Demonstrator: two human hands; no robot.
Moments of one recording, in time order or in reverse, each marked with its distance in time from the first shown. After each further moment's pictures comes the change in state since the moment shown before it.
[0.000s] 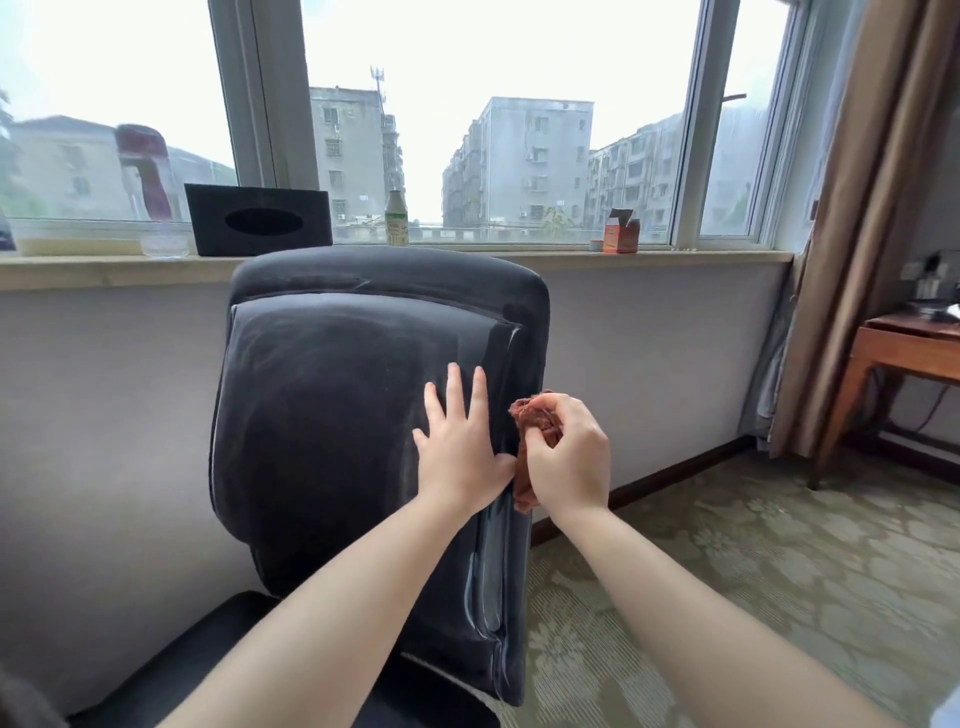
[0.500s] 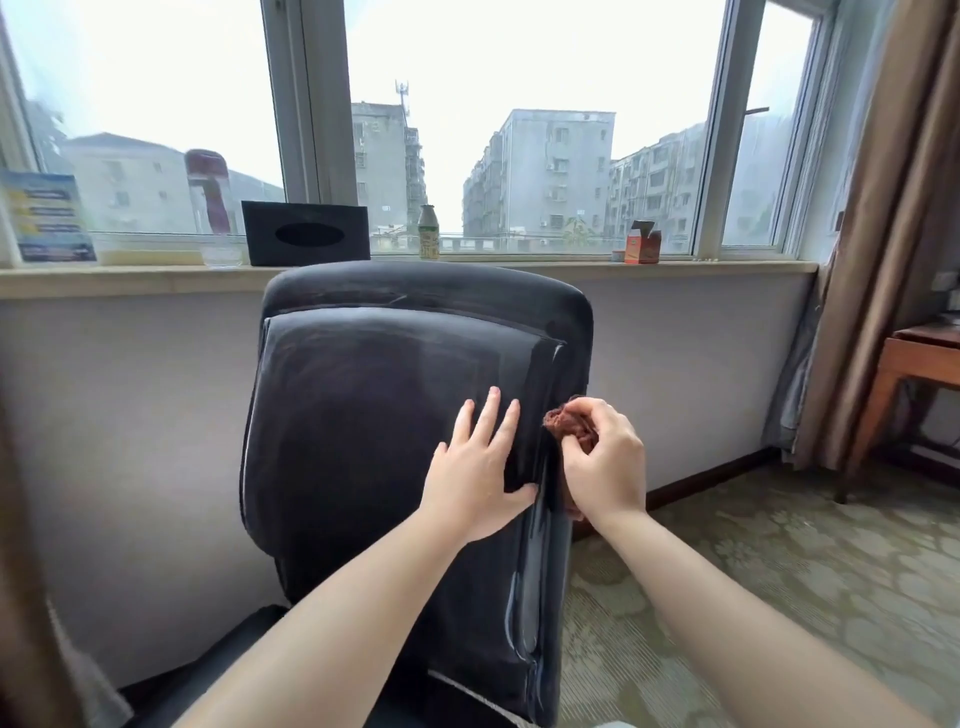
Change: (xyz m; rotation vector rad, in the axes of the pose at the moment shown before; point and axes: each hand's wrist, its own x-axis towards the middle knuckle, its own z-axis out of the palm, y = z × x) left_hand -0.049 -0.023 -0.032 0.168 -0.053 0.219; right_hand -0.019 -0.015 -0.021 -0.085 -0.027 -0.031
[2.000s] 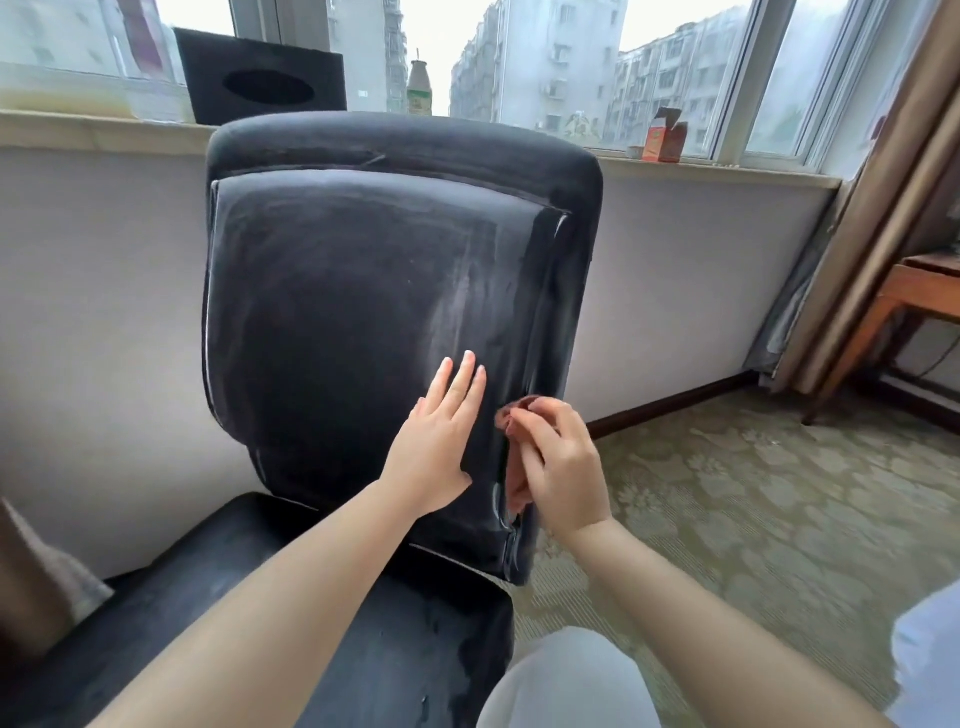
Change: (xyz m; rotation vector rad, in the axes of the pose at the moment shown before) left_hand -0.027 -0.058 0.068 -0.017 -0.115 0.057; right_hand -0.076 0.061 0.068 -0.183 -0.112 -0.374
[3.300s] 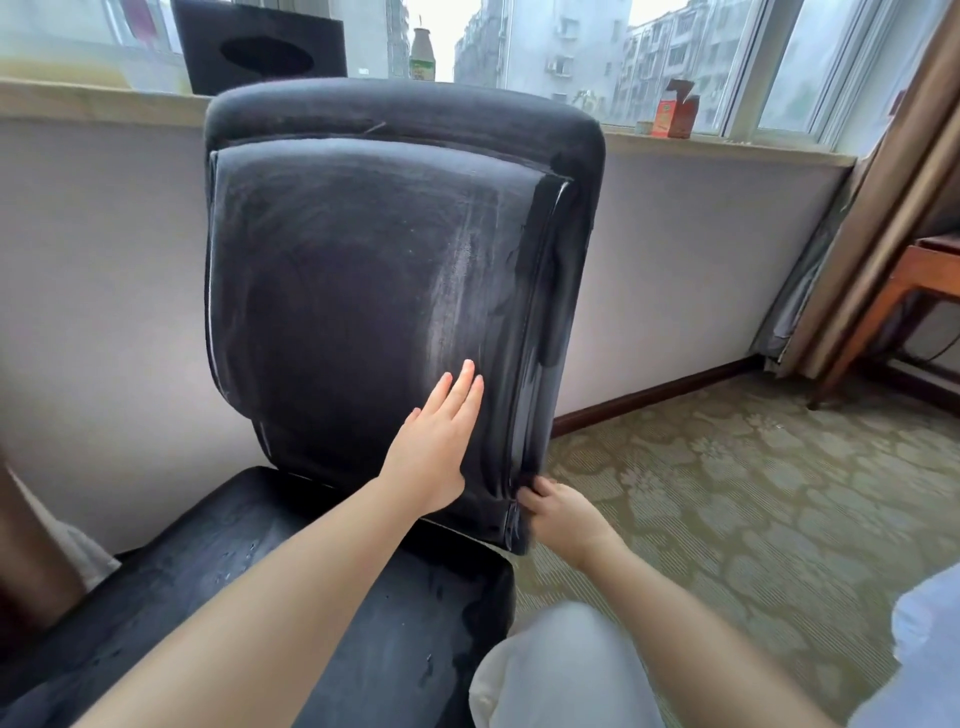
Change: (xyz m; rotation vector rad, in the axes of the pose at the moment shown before) left_hand -0.017 -0.004 0.021 0.016 -0.081 -0.034; right_hand -0.068 0.058 0.034 -0.413 -0.844 -0.575
